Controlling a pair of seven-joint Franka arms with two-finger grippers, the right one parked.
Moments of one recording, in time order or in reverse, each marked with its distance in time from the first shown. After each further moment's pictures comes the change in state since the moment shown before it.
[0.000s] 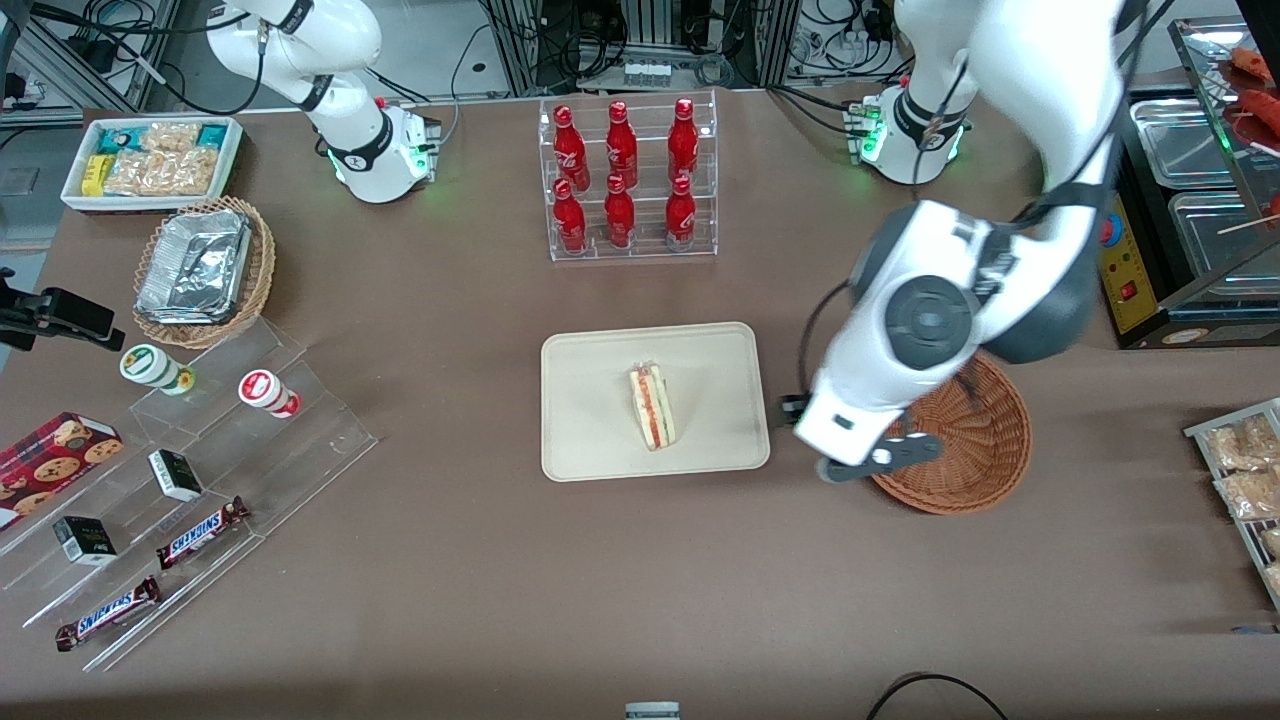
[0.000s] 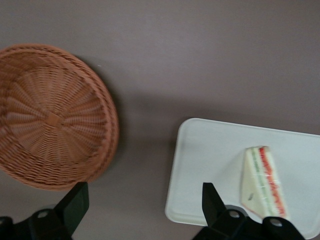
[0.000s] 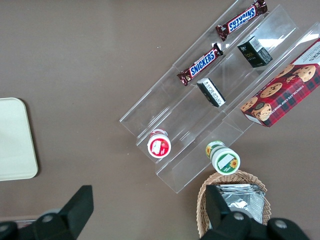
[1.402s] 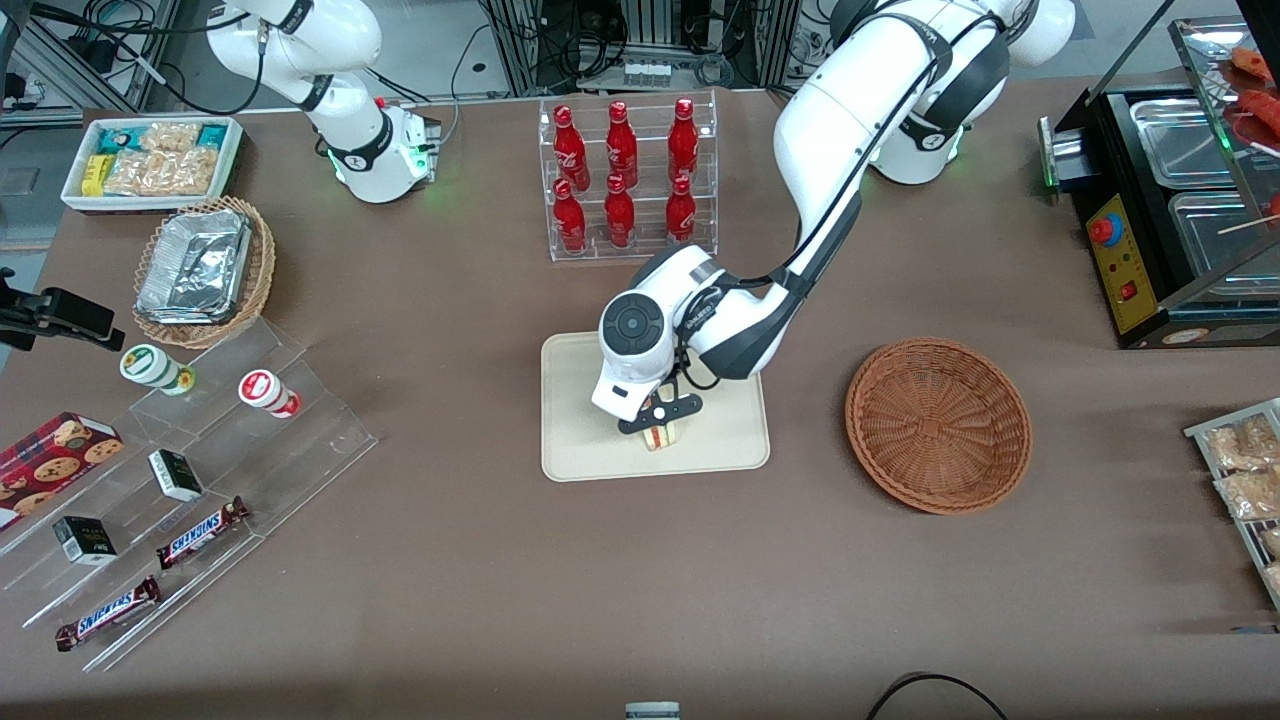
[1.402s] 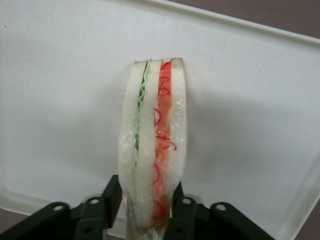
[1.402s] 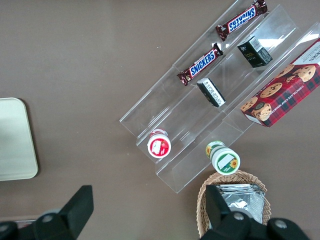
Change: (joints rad) arm -0.400 0.400 -0.018 0.122 0.008 0.254 -0.502
